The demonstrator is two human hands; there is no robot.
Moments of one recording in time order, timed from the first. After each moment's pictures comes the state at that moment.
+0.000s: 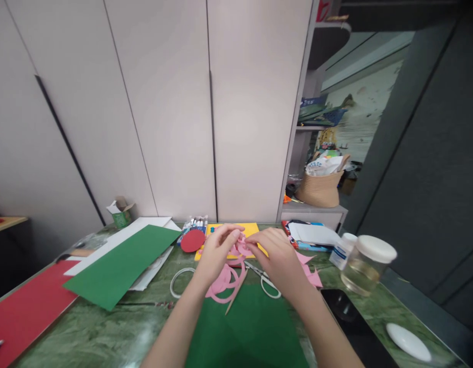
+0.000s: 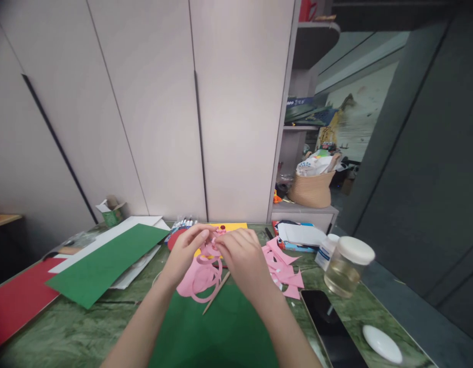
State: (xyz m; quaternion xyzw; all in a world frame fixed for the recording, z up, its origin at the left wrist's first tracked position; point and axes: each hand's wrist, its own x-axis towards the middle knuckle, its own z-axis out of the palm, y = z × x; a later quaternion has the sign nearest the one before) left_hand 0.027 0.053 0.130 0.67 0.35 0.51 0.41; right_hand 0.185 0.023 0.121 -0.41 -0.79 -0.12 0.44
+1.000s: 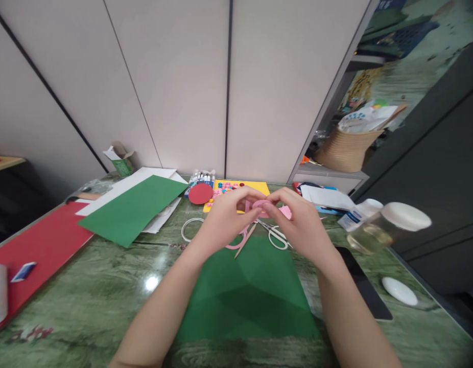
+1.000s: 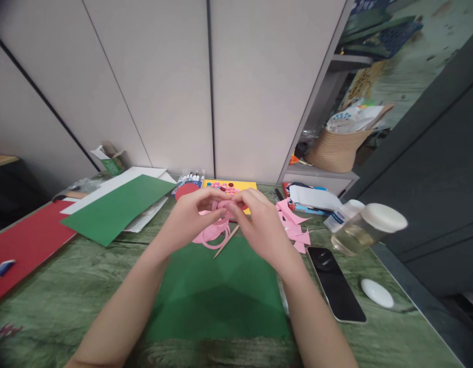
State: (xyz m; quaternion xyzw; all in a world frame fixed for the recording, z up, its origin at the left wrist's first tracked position) left_hand 0.010 0.041 0.125 0.74 0.33 0.45 0.38; right_hand 0.173 0.017 0.126 -0.48 -0.78 0.07 0.40
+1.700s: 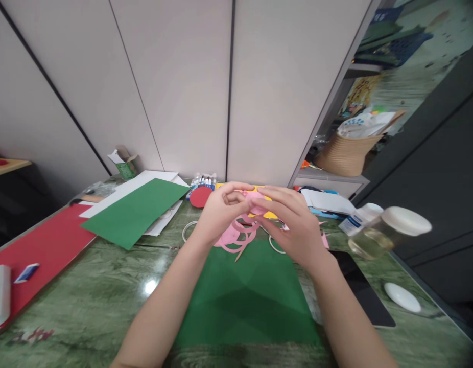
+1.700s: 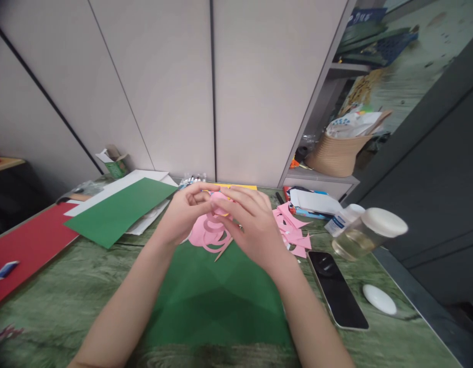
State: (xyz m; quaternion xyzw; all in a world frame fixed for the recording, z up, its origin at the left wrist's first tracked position) left_hand 0.003 0.054 0.120 0.59 0.28 0.51 0.56; right_hand 0.169 0.018 0.118 -0.37 -0.82 -0.12 0.43
